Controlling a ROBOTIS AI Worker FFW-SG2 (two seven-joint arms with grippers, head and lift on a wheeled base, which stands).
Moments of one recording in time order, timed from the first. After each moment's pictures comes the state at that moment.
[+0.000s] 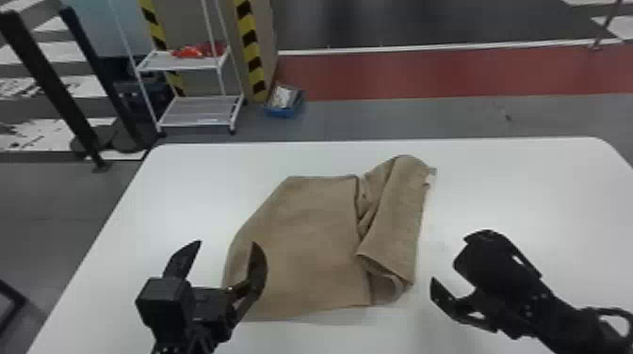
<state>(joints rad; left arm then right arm) 0.58 0.00 0.00 -2.08 -0.05 0.06 0.05 0.33 -0.11 0.20 -2.14 0.83 0.55 0.70</state>
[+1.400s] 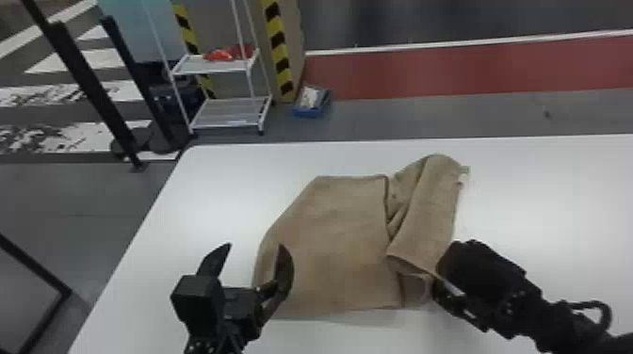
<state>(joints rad) 0.58 0.00 0.02 -2.05 -0.02 0.06 0.05 0.23 -0.09 0.32 -2.00 0.89 0.58 0.70</state>
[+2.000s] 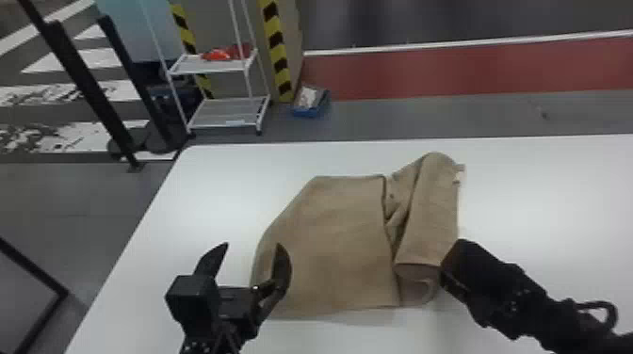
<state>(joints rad) 0.58 0.00 0.02 -2.06 0.00 0.06 0.05 0.24 -0.08 0.29 -2.02 0.90 0.60 0.73</state>
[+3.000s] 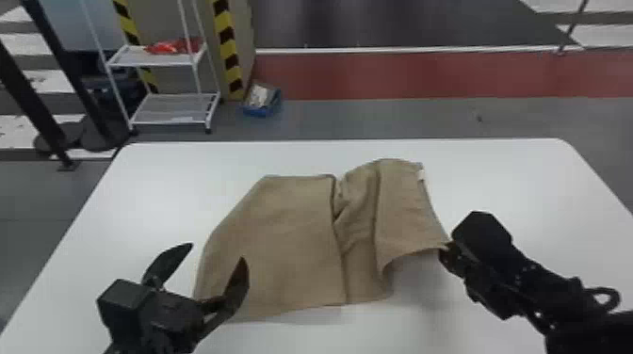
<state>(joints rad) 0.57 0.11 0.05 -2.05 0.00 0.07 -0.21 0.26 -0.10 0.14 -2.13 0.83 0.71 0.76</state>
